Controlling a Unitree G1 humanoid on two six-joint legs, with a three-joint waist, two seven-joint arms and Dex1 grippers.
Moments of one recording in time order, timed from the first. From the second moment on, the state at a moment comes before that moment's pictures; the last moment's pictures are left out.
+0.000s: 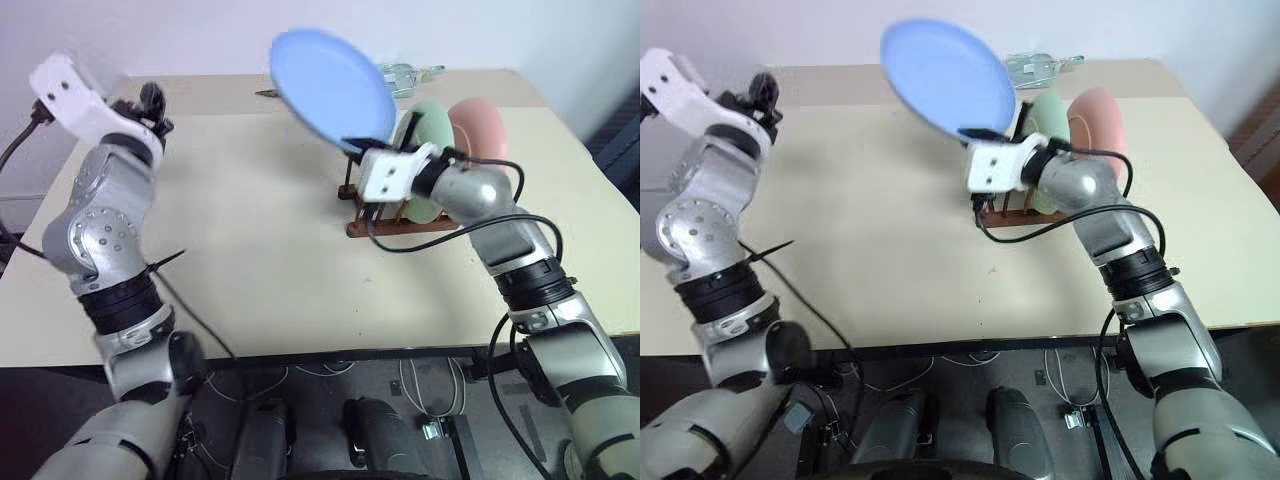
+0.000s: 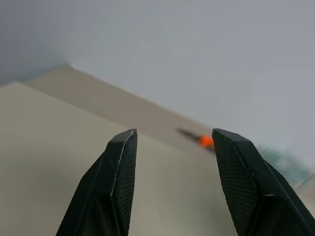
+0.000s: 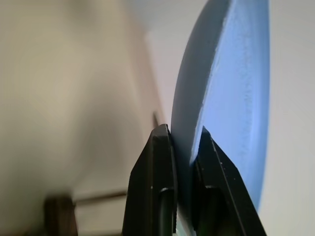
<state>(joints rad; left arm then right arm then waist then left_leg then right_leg) -0.72 0.36 0.39 -0.15 -0.54 0.75 0.12 -0.86 -0.52 0.17 0.10 -0.07 -0.06 0.66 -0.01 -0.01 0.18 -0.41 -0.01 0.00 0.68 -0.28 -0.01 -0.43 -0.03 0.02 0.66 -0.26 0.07</state>
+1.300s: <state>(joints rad) -0.29 0.49 -0.13 -0.35 -0.38 0.49 -0.60 -0.80 -0.38 -0.20 -0.19 0.74 1.03 0.25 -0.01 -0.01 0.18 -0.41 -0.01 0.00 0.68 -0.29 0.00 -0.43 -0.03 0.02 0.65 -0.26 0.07</state>
